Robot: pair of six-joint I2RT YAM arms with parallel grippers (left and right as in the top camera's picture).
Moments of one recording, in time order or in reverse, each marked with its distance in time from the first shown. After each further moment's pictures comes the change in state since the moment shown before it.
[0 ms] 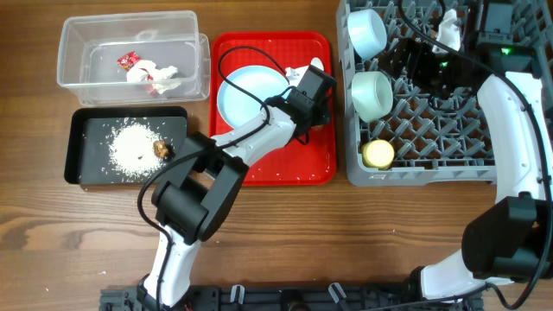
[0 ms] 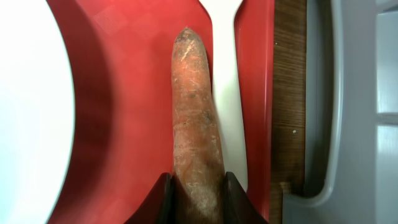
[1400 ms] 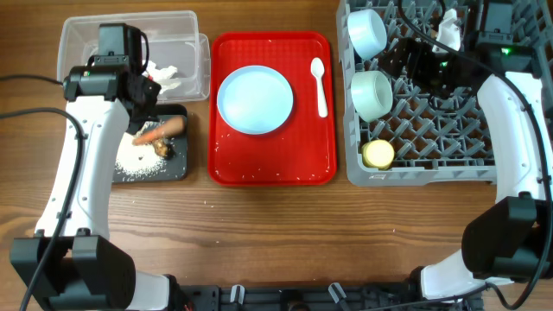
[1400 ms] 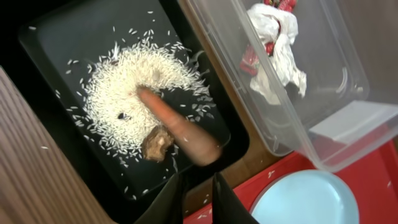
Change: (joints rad) left arm 0.674 -0.547 -0.023 -0.775 -0.183 -0.322; right arm 0.000 0.000 0.000 0.005 0.000 0.003
